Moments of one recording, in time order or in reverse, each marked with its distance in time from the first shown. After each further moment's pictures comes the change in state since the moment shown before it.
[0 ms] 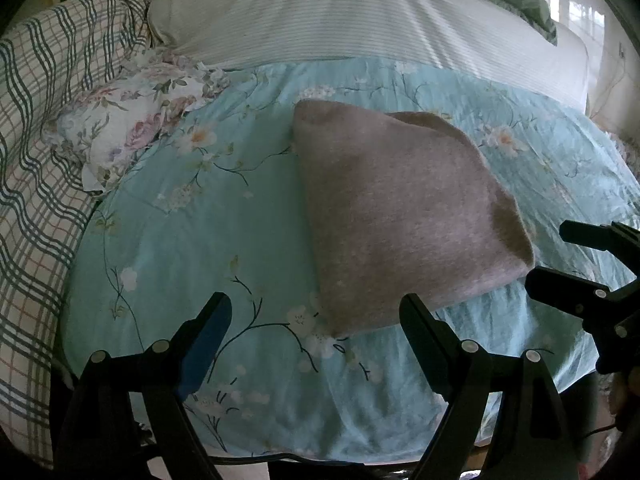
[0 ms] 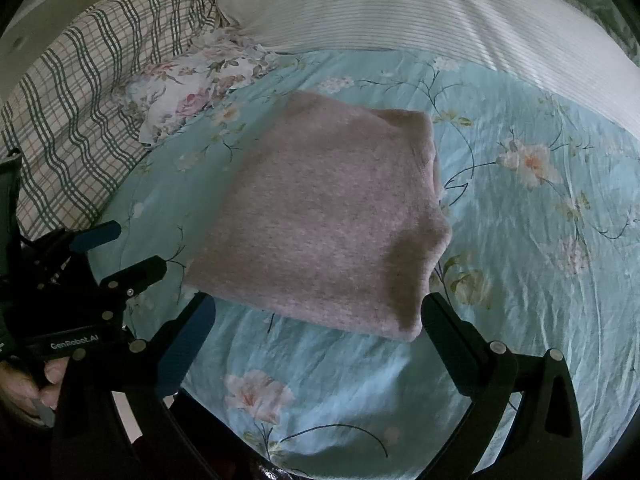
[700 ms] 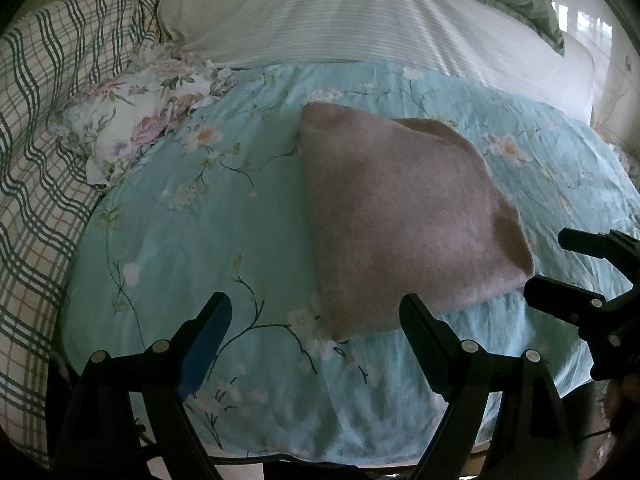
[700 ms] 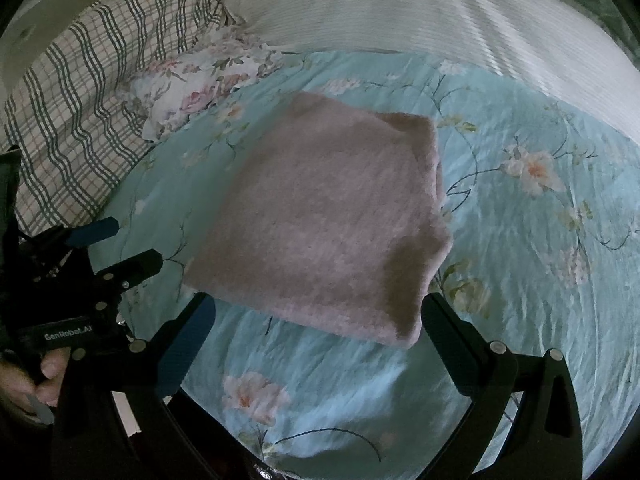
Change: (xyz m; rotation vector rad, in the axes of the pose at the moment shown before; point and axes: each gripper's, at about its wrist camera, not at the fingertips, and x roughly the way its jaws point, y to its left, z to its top) left arm -0.003 0.003 0.002 -0.036 -0.008 0.004; right arm 0.000 -0.001 0.005 -0.016 -0.009 0.010
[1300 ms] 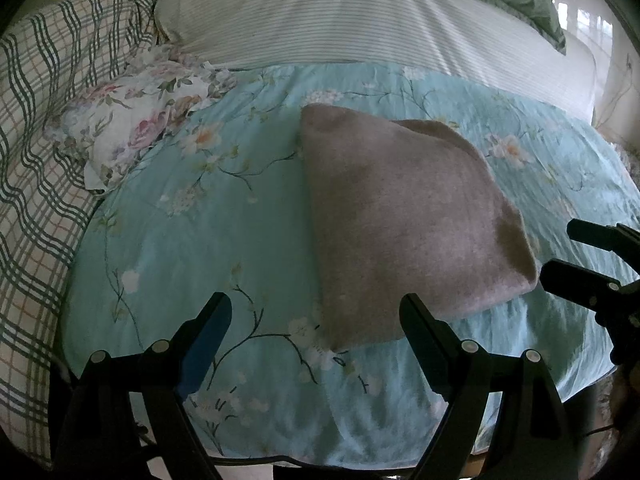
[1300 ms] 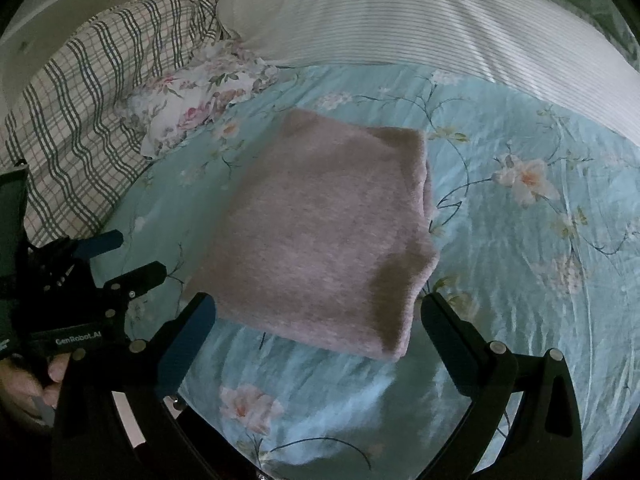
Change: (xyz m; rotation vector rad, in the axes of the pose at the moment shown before) left arm 0.005 0.001 0.008 0.010 0.004 -0.003; right arm -0.008 -0.010 0.006 0.020 -0.031 0.002
